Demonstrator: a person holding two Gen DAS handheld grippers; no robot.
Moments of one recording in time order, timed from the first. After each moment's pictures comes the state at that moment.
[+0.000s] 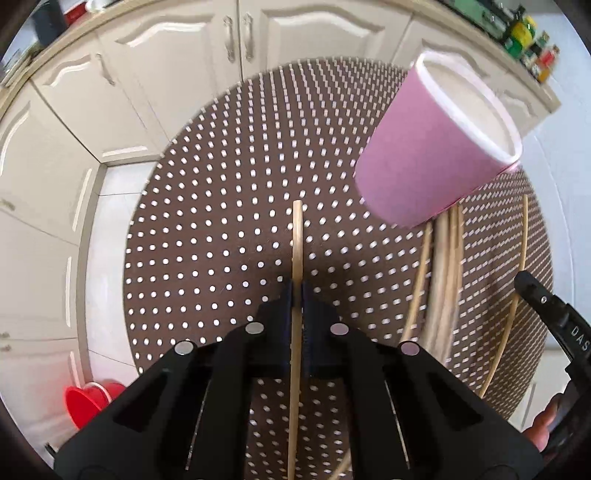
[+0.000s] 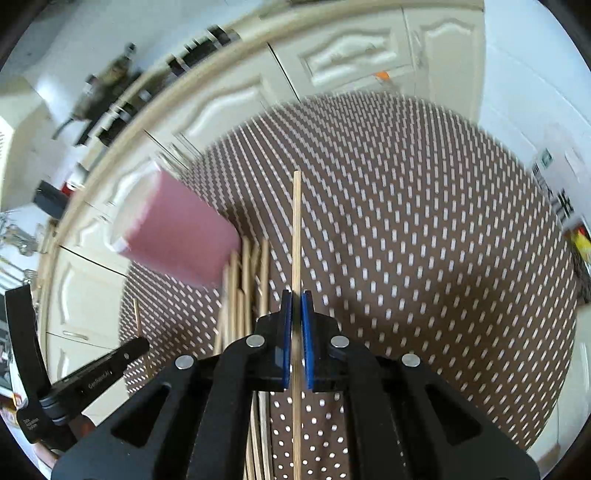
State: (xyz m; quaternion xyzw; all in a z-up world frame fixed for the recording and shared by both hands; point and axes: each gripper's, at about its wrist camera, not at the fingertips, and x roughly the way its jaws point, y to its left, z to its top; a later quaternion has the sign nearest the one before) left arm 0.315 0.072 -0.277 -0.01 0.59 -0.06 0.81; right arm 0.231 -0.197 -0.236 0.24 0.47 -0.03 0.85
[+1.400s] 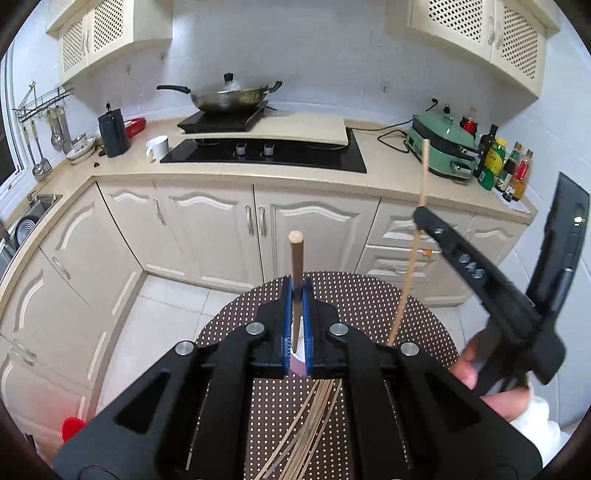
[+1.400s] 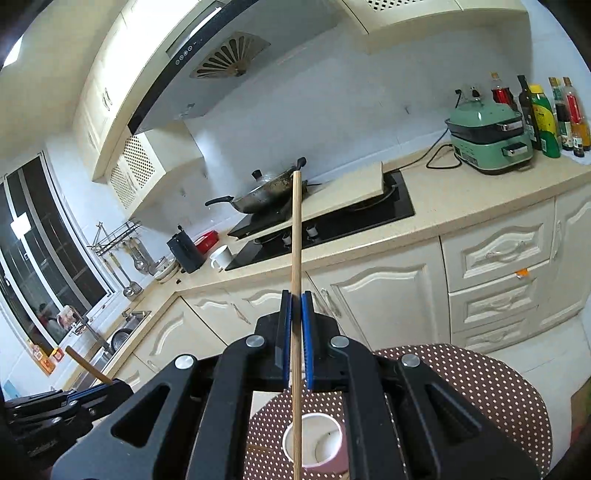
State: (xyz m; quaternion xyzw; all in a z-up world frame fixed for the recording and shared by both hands) left arm 0.276 0.003 -0.004 -0.03 0.36 0.00 0.93; right arm 0.336 -0.187 -0.052 0.19 0.23 0.20 0.93
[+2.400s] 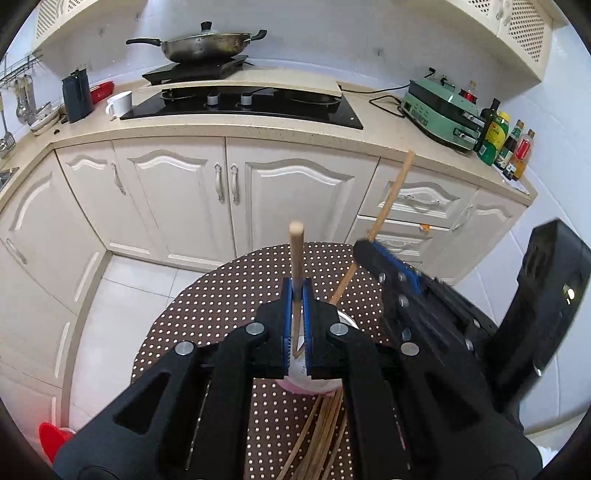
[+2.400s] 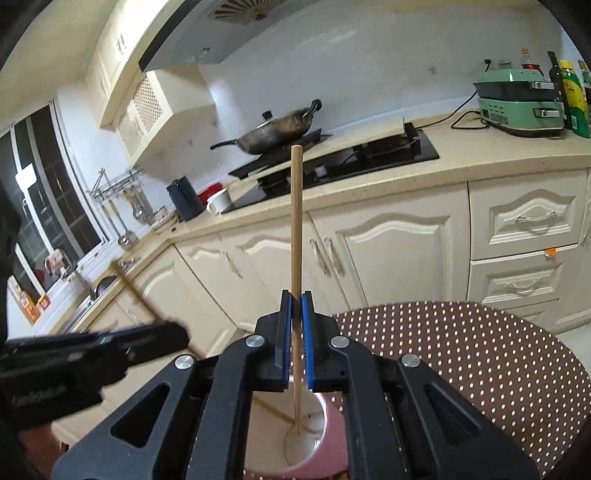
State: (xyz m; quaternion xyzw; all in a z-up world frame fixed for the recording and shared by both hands) left arm 0.348 0.014 -0.139 -0.05 0.40 -0.05 0.91; right arm 0.353 -0.147 -0.180 0.14 0.28 0.25 0.92
